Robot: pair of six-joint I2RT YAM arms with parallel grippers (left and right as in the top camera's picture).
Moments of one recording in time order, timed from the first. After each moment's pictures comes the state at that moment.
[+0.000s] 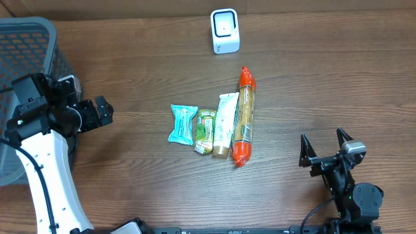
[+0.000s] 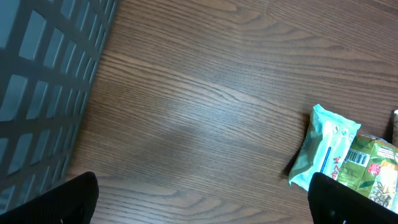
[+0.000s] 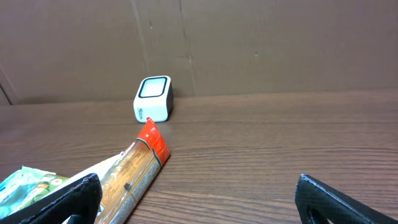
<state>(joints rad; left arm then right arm) 0.46 1.38 1.29 -1.03 0.20 0.08 -0.03 0.05 0.02 -0.01 -0.24 0.12</state>
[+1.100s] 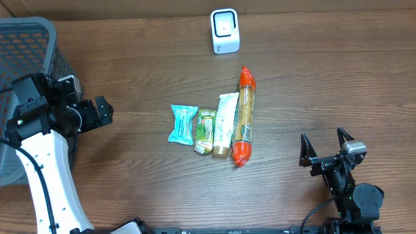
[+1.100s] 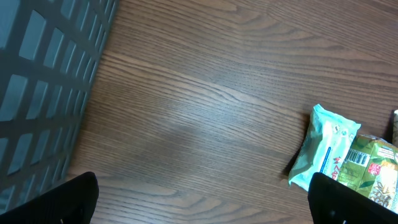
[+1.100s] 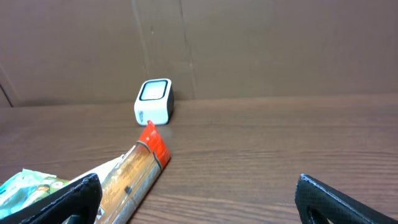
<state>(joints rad) 0.46 1.38 1.29 -1.03 0.20 0.08 -0.03 0.05 0.02 0.00 -0.24 0.12</state>
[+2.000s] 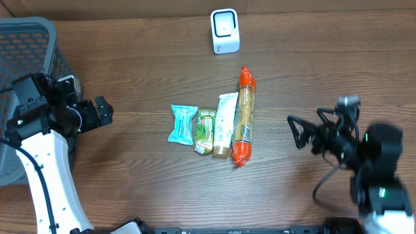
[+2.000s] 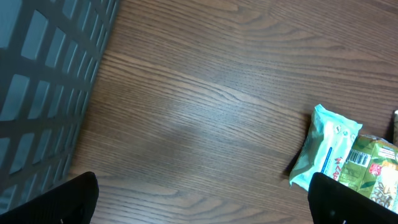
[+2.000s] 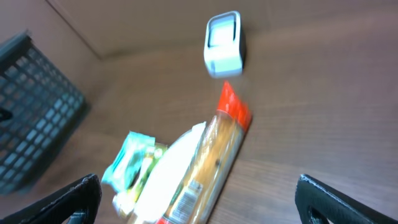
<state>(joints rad) 0.46 1.38 1.29 -1.03 0.20 0.08 -0.03 0.81 0.66 -0.34 -0.58 0.20</state>
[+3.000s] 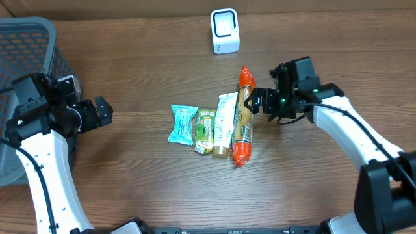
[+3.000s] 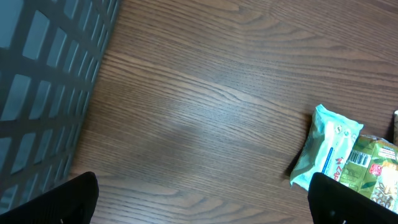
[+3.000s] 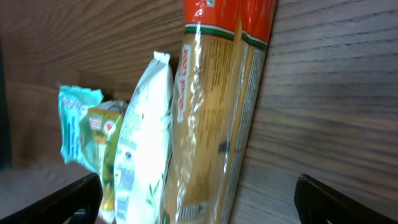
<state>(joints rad) 0.46 1.38 1.29 -1.03 0.19 0.08 0.28 1.70 1.15 -0.56 -0.41 0.39</state>
